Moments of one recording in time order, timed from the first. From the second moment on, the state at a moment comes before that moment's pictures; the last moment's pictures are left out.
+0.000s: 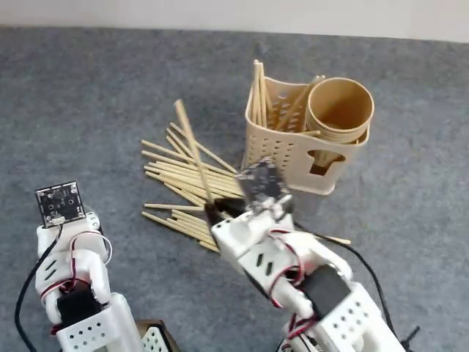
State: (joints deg) left arm -31.4 -104.1 92.6 51.5 -5.6; right arm -41.9 -73.0 58.4 50.1 -4.1
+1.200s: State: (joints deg) left arm -31.4 -104.1 92.6 51.5 -5.6; right arm -19.9 -90.1 75.6 -7.5 -2.2
